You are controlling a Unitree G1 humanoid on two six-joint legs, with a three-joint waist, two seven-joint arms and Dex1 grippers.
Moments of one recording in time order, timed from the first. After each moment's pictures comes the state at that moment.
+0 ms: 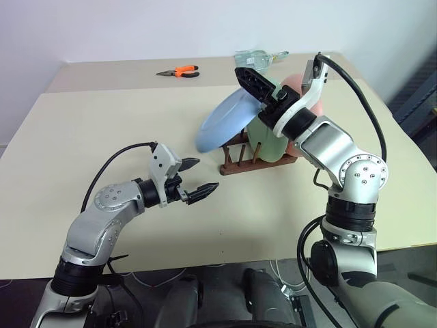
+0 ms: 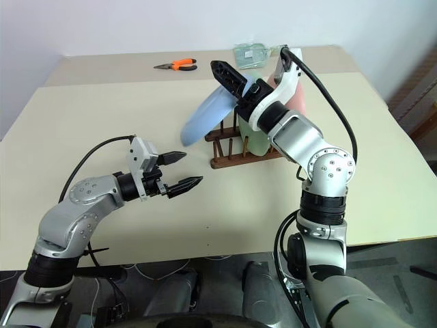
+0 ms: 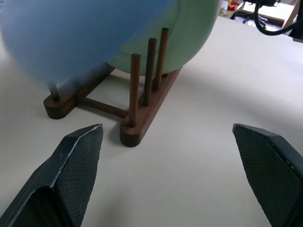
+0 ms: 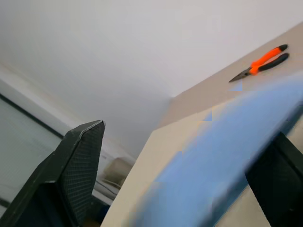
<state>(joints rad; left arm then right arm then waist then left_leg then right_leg) -0.26 0.52 -0.05 -0.39 -0.49 0.60 -0.72 -0.75 -0.20 -0.24 -0.15 1.39 0.85 -0.24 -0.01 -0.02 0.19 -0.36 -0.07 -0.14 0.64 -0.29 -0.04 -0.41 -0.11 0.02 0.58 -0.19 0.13</state>
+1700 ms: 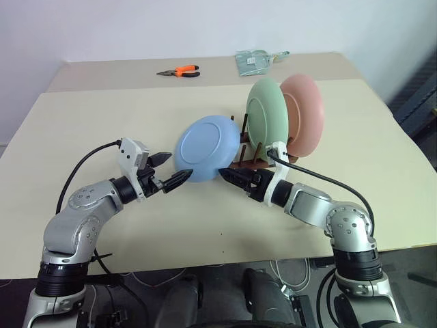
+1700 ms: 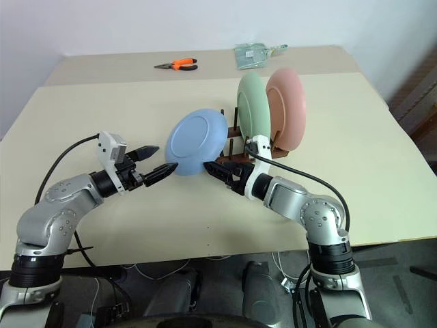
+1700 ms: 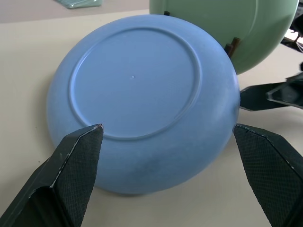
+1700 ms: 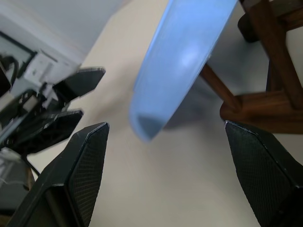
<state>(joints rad) -0.22 0.55 0.13 -0.30 -0.58 0.63 -0.69 -0.36 -0.27 -0.02 -0.24 1.16 0.98 0.05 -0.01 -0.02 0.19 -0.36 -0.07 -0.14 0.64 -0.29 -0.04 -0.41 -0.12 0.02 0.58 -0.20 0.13</state>
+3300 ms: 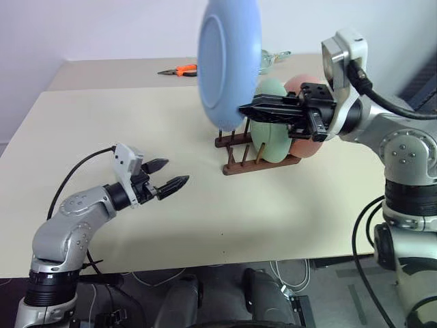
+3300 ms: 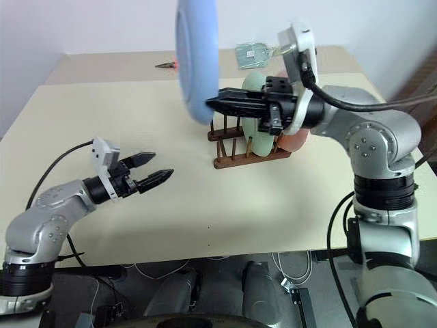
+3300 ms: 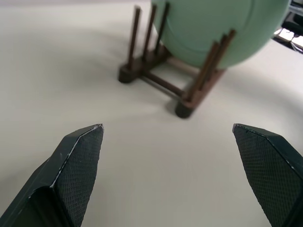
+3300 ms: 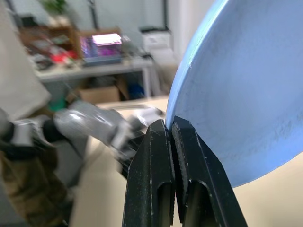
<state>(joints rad) -0.17 0.57 0.15 -0.34 -0.62 0.66 -0.71 -0.86 -0.69 -0.03 -0.12 0.87 0.79 1.06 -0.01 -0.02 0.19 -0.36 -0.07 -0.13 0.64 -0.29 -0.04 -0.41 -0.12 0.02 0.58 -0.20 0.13</state>
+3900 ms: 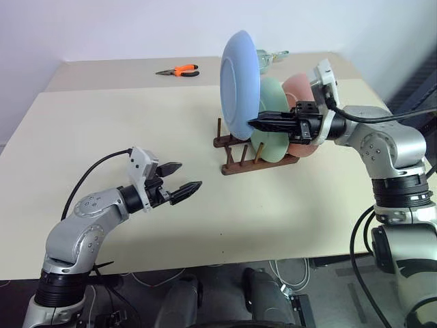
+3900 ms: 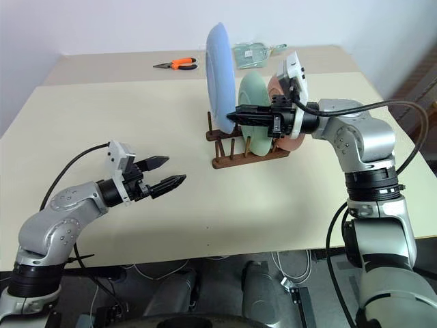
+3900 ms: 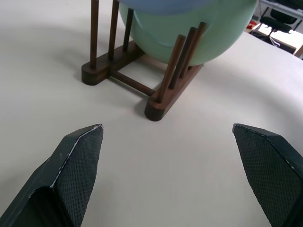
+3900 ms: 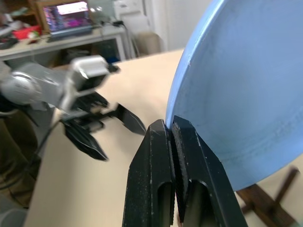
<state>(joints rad) -0.17 0.55 0.08 -0.38 -0.62 0.66 -0.70 -0.85 -0.65 0.05 0.15 0.61 0.63 1.20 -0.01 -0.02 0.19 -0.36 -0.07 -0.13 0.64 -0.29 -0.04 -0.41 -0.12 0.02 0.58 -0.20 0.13</state>
